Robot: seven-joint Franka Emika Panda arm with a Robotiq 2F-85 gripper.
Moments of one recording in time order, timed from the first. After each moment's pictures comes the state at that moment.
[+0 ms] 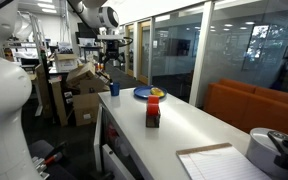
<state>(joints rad) 0.21 0.35 0.15 -1.60 -0.18 1.58 -0.22</state>
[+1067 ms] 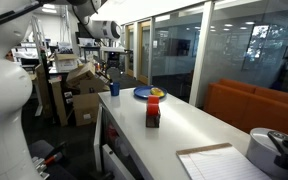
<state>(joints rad) 0.23 0.52 0.16 -1.49 -0.13 1.72 -0.21</state>
